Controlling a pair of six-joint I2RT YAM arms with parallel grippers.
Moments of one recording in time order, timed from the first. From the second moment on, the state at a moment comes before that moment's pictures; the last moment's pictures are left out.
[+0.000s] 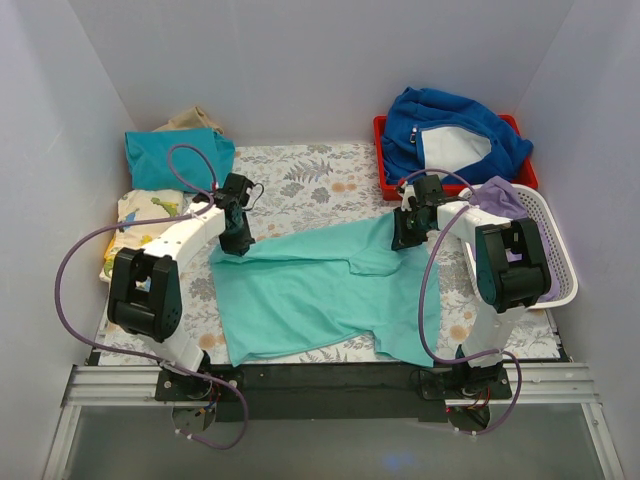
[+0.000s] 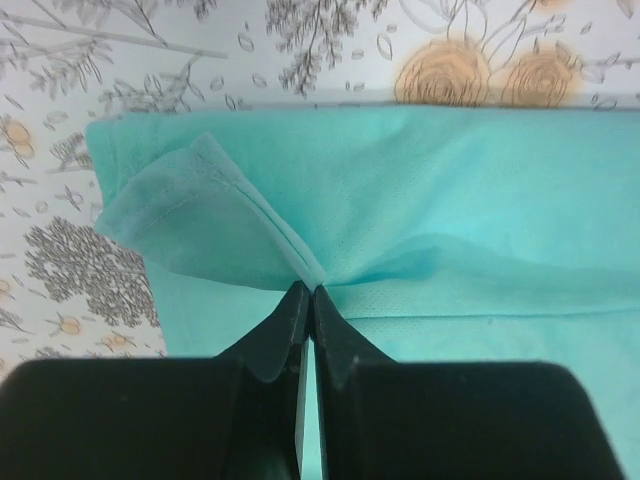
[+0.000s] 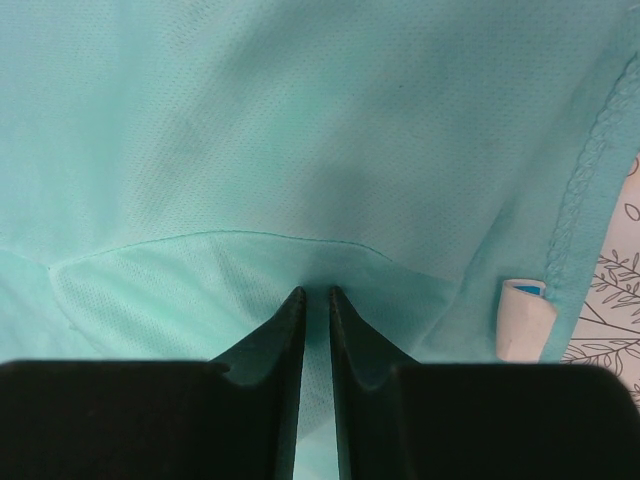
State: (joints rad) left arm -0.30 1.65 1.21 -0.81 -0.21 -0.53; right arm 0.24 1.82 1.12 -0.42 -0.30 0.10
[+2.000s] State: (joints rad) left arm -0.30 1.78 1.18 -0.71 -0.38 -0.42; right arm 0.21 1.58 1.04 -0.41 -0.21 0.08
